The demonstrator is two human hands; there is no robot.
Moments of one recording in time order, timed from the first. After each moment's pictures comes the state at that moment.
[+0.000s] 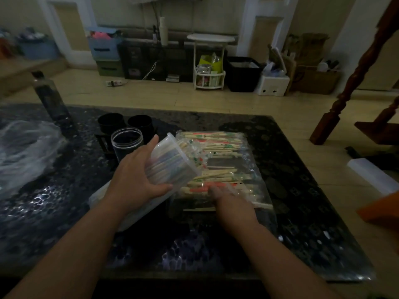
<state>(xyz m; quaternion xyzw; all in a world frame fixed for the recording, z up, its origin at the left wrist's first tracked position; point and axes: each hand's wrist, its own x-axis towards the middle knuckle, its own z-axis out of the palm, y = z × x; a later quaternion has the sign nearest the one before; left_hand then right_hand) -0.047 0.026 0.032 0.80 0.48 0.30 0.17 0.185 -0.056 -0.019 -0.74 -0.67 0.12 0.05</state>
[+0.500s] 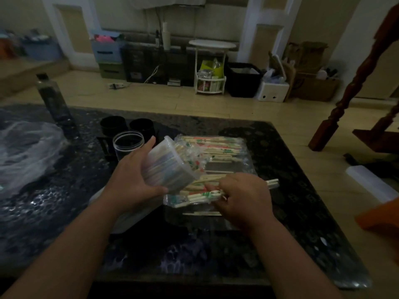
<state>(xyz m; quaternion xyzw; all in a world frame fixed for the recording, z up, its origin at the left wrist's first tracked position) -0.055 0.029 0.037 0.79 0.47 0.32 0.24 0.191 -0.071 0.051 -0.59 -0.73 -0.19 0.28</state>
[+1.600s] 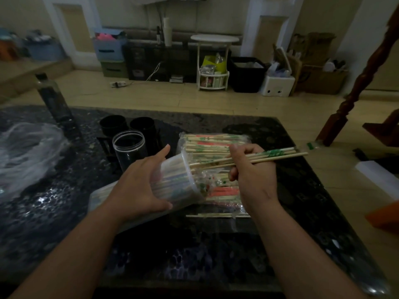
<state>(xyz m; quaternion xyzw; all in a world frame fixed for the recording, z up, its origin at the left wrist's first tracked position) -0.048 0.028 0.035 0.83 0.46 0.23 0.20 0.186 -0.037 0.060 -0.52 -0.37 0.33 0.69</state>
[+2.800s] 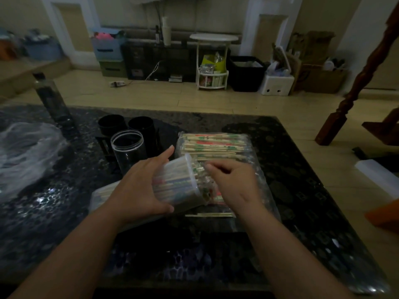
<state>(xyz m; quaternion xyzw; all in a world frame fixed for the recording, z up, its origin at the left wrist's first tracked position) -0.044 0.024 0.035 0.85 0.44 0.23 0.20 0.172 -0.031 0.043 -0.63 -0.49 0.28 0.53</state>
